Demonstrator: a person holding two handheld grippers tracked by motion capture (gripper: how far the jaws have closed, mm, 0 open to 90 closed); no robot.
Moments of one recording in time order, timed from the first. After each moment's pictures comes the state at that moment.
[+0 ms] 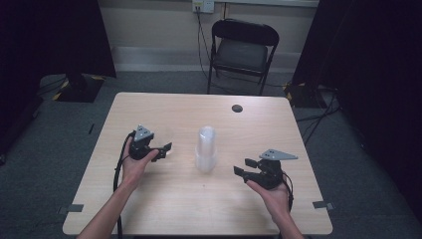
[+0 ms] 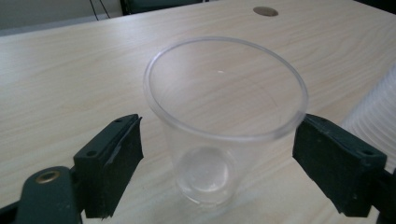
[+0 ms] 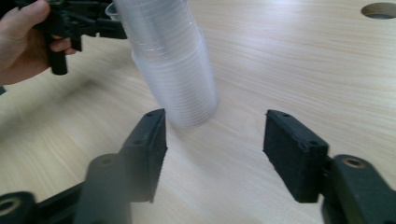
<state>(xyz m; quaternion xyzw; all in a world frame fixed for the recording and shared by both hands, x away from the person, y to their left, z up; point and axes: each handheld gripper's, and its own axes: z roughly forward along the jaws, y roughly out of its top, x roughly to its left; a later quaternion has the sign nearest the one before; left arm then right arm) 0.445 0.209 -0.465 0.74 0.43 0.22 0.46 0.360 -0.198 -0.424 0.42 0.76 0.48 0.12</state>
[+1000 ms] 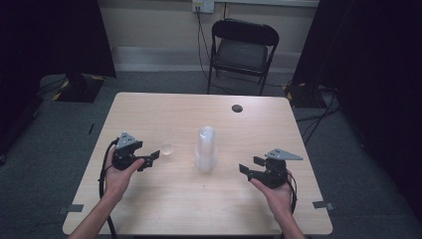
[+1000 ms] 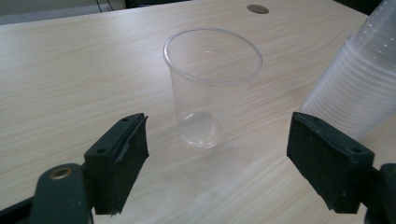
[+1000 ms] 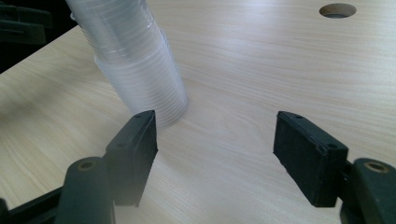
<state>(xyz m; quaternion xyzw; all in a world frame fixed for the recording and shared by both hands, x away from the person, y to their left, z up) 0.397 0.237 -0.438 0.74 0.45 0.21 0.45 0.363 -0.211 -0.428 0.45 0.75 0.47 0.15</state>
